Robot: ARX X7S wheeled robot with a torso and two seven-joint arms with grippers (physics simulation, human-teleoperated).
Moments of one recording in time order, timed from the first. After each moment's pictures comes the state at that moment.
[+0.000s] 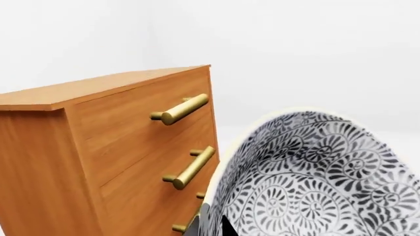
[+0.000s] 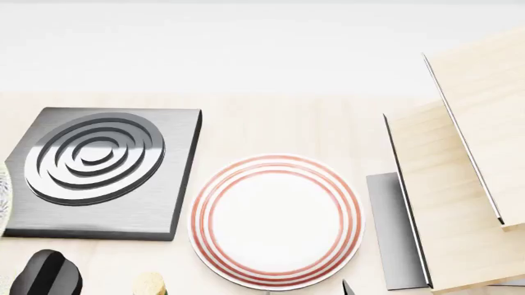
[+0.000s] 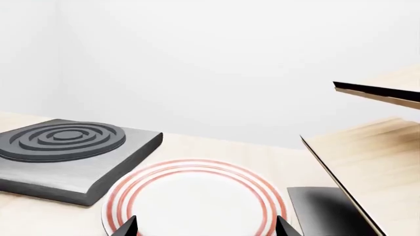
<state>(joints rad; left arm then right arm) -0.10 -0.65 -0.40 0.65 -0.69 -0.84 -0.45 -0.01 0.39 -0.50 -0.22 0.21 -0.07 0.39</state>
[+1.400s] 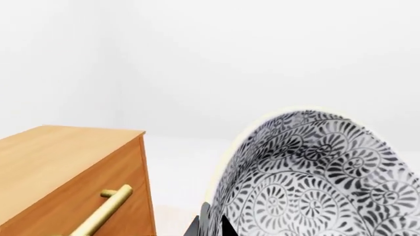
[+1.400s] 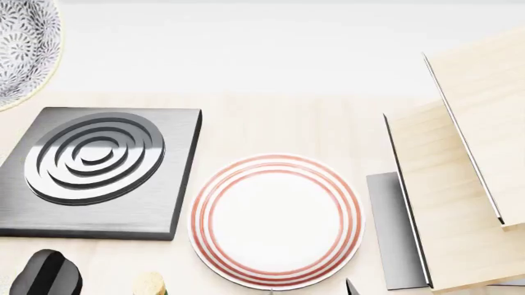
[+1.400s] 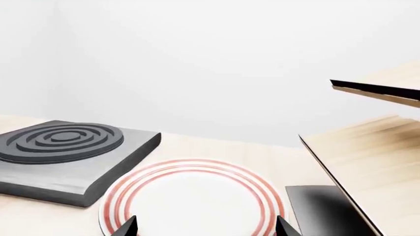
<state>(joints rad) -1.11 -0.61 0.05 0.17 -0.79 -1.17 -0.49 -0.01 0.40 -0.50 -0.22 0.23 -0.08 0.40</state>
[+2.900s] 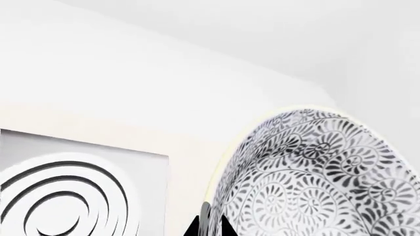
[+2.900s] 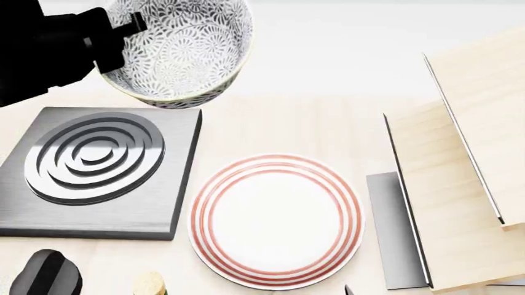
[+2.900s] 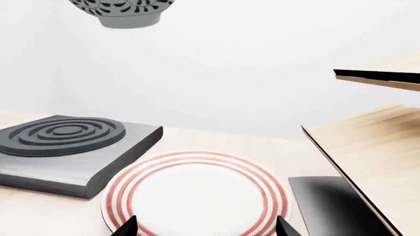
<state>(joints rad) -1.46 -0.16 0.10 -0.69 -0.83 -1.10 -0.37 -0.01 0.40 -0.51 -0.17 0.25 -0.12 0.39</state>
